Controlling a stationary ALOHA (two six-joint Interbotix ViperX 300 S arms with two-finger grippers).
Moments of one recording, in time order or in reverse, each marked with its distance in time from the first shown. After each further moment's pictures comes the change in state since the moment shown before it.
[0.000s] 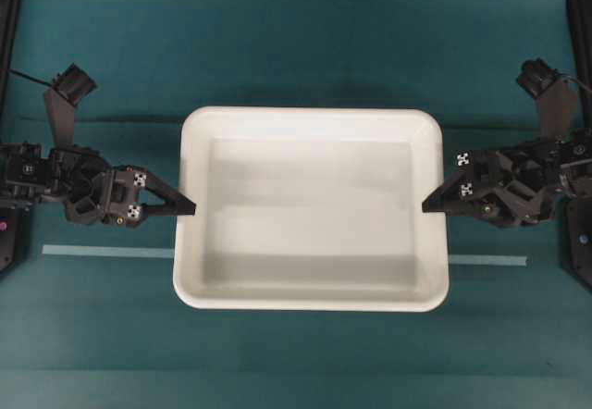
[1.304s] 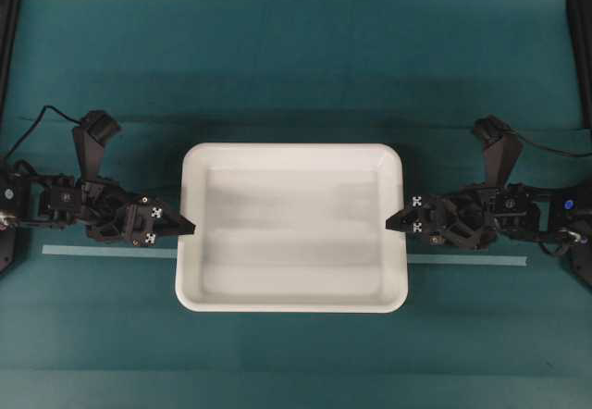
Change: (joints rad) left arm 0.032 0.431 0.190 -0.002 -0.442 0.092; right arm 0.115 0.546 0.164 -0.002 -0.701 0.006
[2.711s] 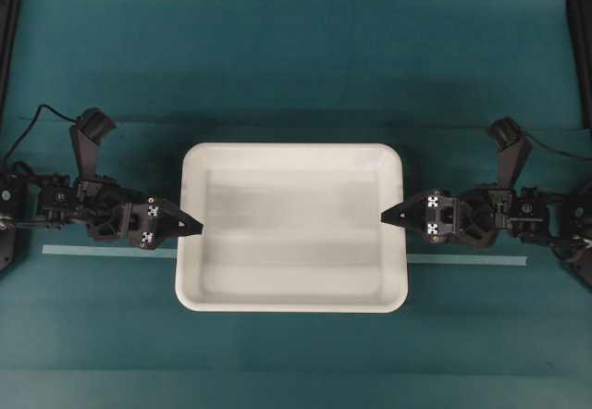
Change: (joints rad) left arm -0.009 0.002 0.021 0.002 -0.150 0.006; right arm 0.041 0.035 0.067 -0.014 -0.290 -0.009
